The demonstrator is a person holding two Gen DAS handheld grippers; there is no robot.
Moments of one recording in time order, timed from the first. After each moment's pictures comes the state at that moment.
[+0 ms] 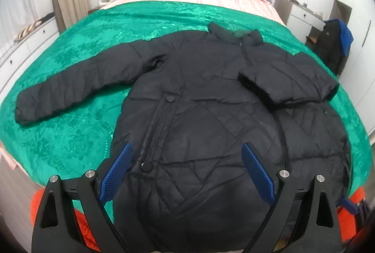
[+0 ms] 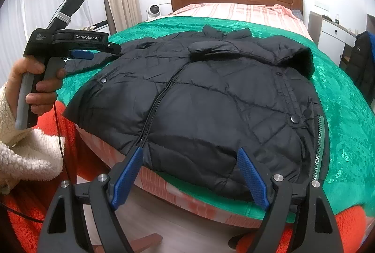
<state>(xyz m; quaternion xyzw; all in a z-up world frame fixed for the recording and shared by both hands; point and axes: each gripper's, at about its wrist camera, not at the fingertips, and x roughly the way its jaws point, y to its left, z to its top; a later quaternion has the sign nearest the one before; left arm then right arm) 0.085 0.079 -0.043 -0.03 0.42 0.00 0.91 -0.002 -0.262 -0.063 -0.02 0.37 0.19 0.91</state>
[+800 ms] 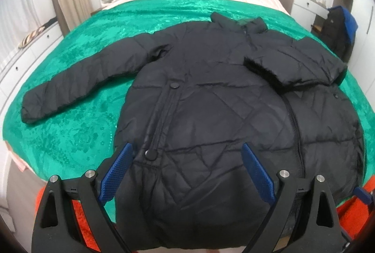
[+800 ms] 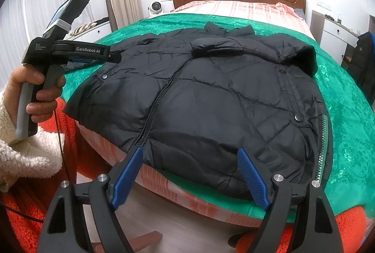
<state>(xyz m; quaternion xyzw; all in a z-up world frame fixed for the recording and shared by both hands) 0.076 0.072 -0.056 0.00 0.43 0.02 0.90 -0.002 -0.259 -0.068 -0.03 0.38 0.19 0.90</state>
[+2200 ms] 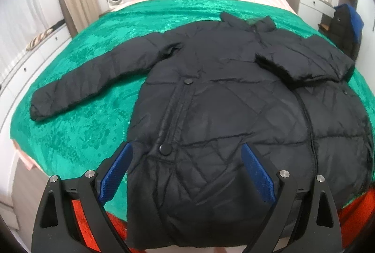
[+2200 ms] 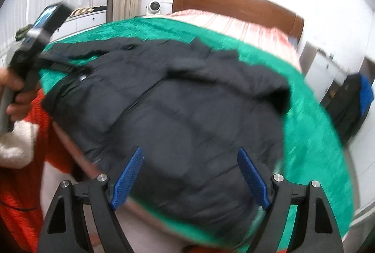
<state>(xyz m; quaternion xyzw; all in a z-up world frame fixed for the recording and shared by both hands) 0.067 0.082 -0.064 0.02 0.42 0.05 0.90 0.027 -0.277 -0.029 -0.14 0.33 0.15 0.92</state>
